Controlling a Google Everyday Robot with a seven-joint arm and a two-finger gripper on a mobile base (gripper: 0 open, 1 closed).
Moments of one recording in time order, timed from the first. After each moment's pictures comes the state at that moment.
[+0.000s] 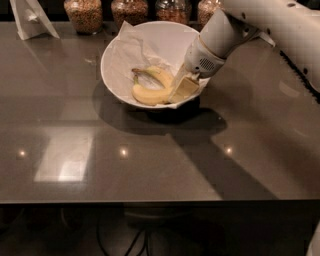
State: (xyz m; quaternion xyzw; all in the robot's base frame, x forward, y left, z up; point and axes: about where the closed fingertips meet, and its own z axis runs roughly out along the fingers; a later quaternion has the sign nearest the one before) arm 0.603 -0.046 0.867 -0.64 0.73 0.16 0.20
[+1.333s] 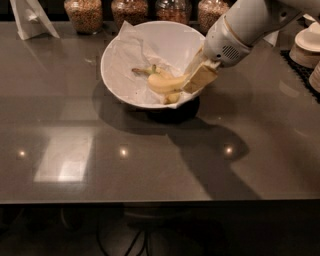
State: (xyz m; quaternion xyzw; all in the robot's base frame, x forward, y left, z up) arm 0.579 -0.068 0.922 -0.63 0.72 0.14 0.26
